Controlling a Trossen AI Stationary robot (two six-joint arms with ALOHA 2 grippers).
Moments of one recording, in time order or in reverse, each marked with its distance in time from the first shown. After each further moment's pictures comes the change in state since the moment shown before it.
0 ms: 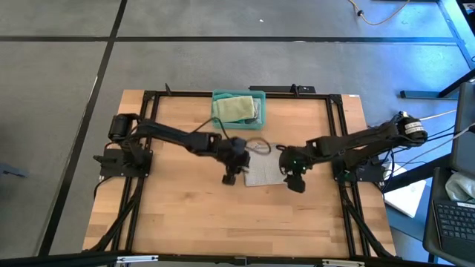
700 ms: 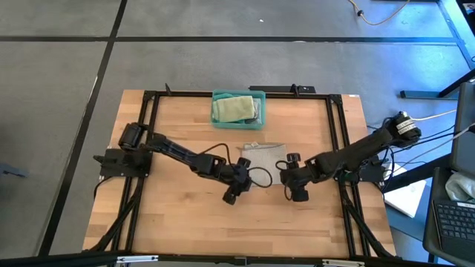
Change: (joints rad) left arm -0.182 0.139 0.000 0.122 -0.214 0.084; right arm 0.254 0.084 -0.033 0.046 0.354 -0.148
